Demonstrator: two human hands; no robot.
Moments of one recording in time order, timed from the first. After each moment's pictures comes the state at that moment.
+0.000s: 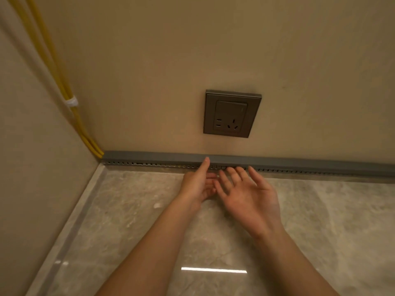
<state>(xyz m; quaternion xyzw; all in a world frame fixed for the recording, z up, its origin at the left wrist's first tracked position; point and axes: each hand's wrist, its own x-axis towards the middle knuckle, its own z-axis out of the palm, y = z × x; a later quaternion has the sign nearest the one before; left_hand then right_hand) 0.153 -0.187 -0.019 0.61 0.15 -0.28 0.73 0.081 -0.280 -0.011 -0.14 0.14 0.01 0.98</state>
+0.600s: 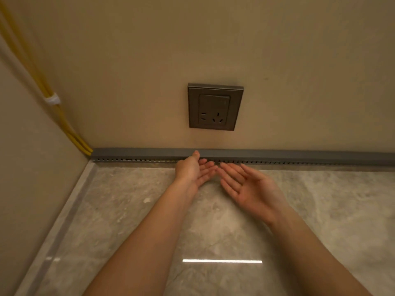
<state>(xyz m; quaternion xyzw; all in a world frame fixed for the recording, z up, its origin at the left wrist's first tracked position) 0.156 -0.207 -0.005 0.53 0.21 -0.27 0.78 0.072 -0.328 -0.019 -0.27 0.21 0.07 0.94</state>
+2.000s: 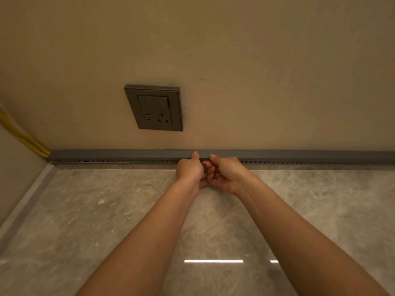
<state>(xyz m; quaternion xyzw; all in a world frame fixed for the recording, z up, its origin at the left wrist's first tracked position) 0.131 -0.306 -0.015 0.67 0.19 -0.24 0.67 0.104 -0.383 -0.008 -0.47 0.33 0.08 0.81</state>
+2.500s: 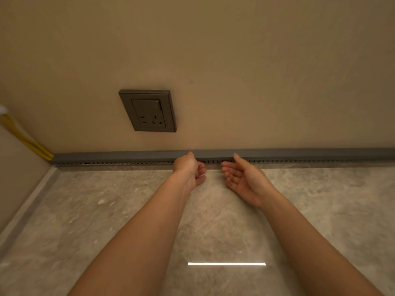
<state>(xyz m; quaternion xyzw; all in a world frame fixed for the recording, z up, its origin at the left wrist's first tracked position) 0.130 -0.313 -0.003 0.64 0.25 -0.25 0.68 0.066 -0.437 -0.034 -0.44 0.27 0.05 0.86</state>
